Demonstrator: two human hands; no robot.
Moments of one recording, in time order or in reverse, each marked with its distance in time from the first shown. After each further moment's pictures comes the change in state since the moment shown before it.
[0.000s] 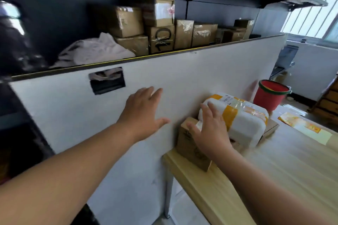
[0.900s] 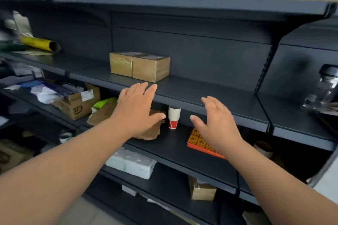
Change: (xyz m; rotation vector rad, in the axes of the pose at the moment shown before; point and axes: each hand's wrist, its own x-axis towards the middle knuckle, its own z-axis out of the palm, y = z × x) left_hand -0.544 -0.272 -0.281 0.477 0.241 -0.983; right_hand -0.292 -0.519 0.113 0.164 -0.282 -1.089
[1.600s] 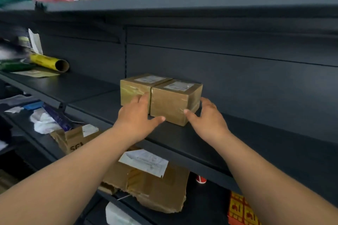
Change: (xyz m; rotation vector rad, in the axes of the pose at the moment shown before) left_hand 0.204 -0.153 0.086 -0.239 -0.001 -0.288; right_hand 0.290 -0.061 0.130 0.346 -0.049 0.102
